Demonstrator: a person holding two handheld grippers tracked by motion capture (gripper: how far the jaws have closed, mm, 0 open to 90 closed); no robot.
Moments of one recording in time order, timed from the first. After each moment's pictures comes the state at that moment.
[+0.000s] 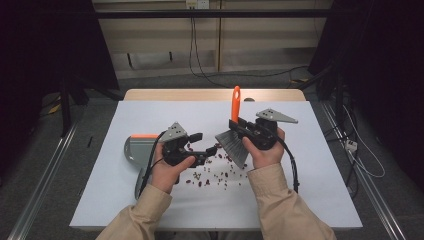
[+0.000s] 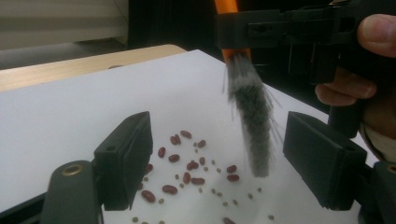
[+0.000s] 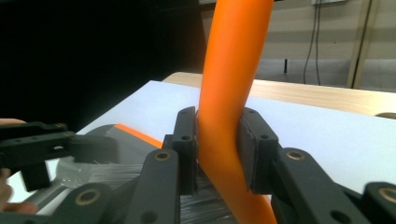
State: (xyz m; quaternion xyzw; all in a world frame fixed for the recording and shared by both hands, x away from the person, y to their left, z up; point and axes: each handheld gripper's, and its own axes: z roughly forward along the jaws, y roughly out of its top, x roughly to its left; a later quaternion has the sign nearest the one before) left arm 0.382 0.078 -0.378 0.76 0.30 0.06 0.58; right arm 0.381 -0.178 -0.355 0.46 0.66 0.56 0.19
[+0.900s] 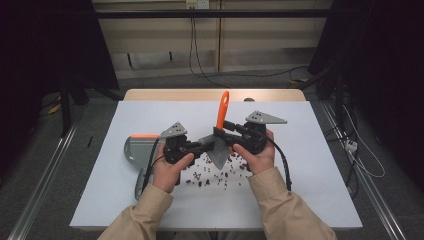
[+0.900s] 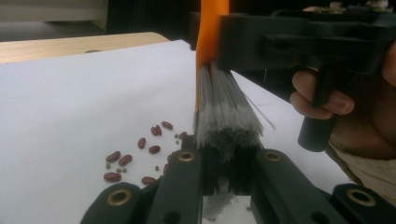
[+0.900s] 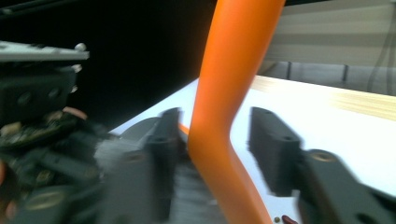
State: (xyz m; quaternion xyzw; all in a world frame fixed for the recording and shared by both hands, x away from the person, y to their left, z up) left arm 0.386 0.082 -0.381 0.76 0.30 0.01 0.58; right arm 0.383 -0.161 -0.364 0.38 0.68 0.61 0.13
